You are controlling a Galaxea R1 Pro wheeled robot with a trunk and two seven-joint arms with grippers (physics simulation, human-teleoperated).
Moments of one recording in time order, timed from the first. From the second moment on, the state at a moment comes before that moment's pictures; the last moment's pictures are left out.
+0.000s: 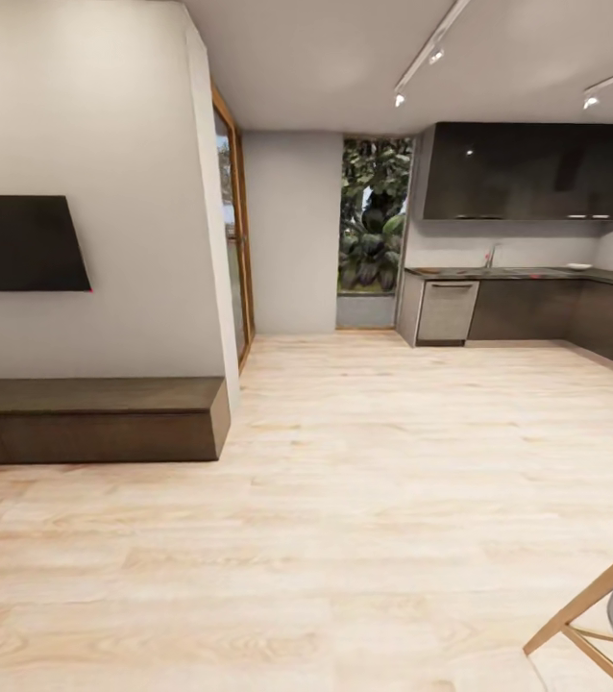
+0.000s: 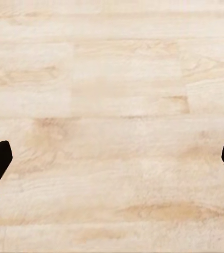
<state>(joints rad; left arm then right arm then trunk) 0.01 0.00 0.01 -0.25 -0.01 -0.57 0.12 -0.01 0.02 0.00 -0.32 0.00 -0.52 0.00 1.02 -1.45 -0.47</state>
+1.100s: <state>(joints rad) 0.01 0.00 0.01 -0.25 -0.01 -0.57 0.12 -0.01 0.02 0.00 -0.32 0.00 -0.52 0.00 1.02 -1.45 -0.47</state>
